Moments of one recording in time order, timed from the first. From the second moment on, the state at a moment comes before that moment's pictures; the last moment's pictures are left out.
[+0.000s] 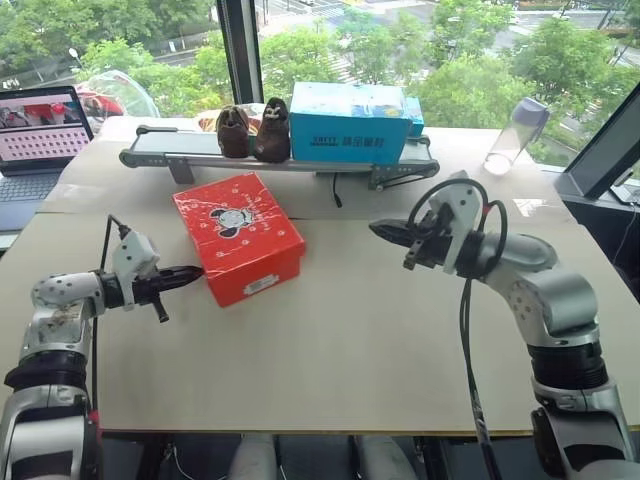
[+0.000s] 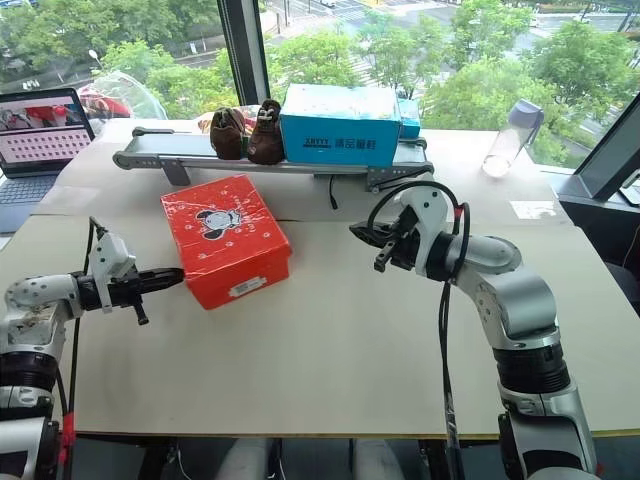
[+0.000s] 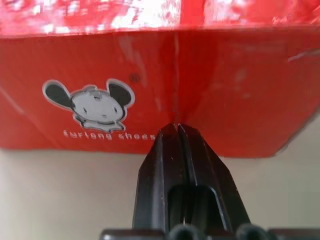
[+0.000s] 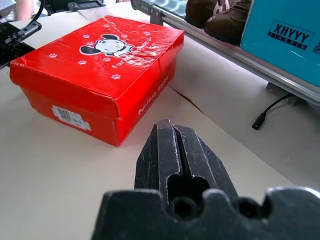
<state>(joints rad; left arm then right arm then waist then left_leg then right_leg) -0.43 0.79 0.18 0.46 -0.26 0.02 -1.24 -0.60 -0.57 0.02 -0.18 0.43 0.66 0.77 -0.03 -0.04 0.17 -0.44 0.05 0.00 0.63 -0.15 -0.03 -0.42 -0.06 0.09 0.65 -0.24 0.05</state>
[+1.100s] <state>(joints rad) -0.29 0.47 0.20 0.07 -0.17 0.35 -0.55 -0.94 -0.07 0.14 1.01 0.02 -0.15 0.86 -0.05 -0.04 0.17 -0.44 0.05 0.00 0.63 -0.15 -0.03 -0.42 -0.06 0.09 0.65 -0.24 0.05</state>
